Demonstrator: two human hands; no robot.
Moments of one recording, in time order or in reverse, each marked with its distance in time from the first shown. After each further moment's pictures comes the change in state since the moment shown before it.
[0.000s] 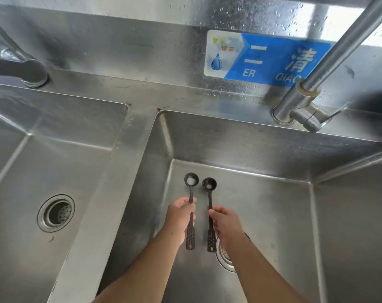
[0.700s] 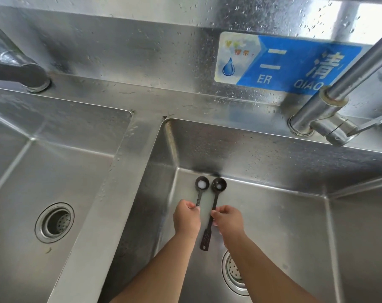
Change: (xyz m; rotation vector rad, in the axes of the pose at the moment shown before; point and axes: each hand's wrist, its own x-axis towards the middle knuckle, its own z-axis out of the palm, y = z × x) left_hand 0.055 -0.009 0.021 0.335 0.295 0.152; right_hand 0.057 -0.010 0.016 -0.349 0.159 -0.136
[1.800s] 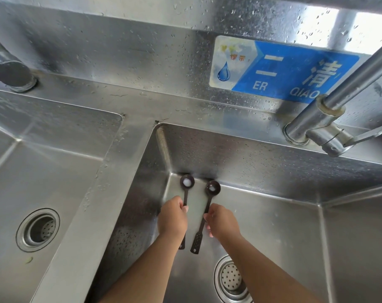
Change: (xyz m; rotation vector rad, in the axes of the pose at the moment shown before) left_hand 0.024 0.009 -0.015 0.441 0.054 0.277; right_hand 0.017 -0.022 -0.007 -0.659 -0.118 -0.235
